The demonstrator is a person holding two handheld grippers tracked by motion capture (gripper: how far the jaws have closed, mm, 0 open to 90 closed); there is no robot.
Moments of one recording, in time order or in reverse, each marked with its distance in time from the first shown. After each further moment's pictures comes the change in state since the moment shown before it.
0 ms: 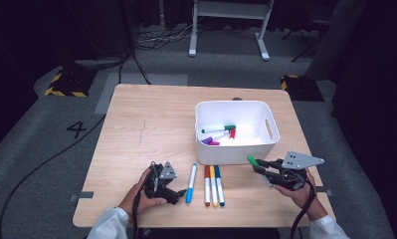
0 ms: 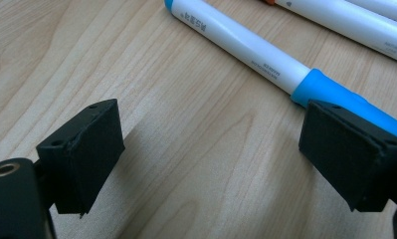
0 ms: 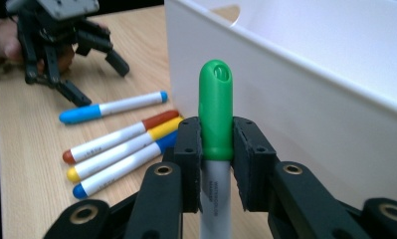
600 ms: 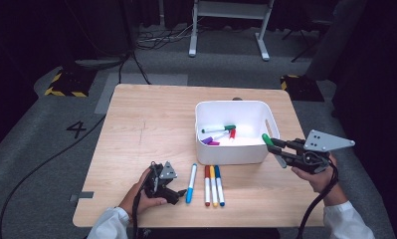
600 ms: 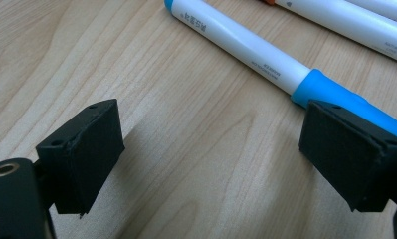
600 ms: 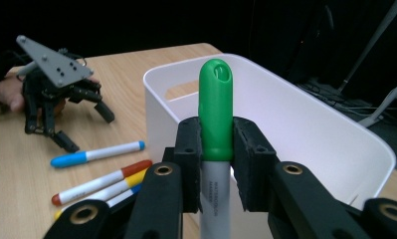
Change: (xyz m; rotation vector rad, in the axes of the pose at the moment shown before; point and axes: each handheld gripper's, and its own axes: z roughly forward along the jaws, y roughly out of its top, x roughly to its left) left arm 0.000 0.000 0.000 0.000 -0.001 -0.001; right arm -0.021 0.069 -0.043 -0.075 -0.055 -0.079
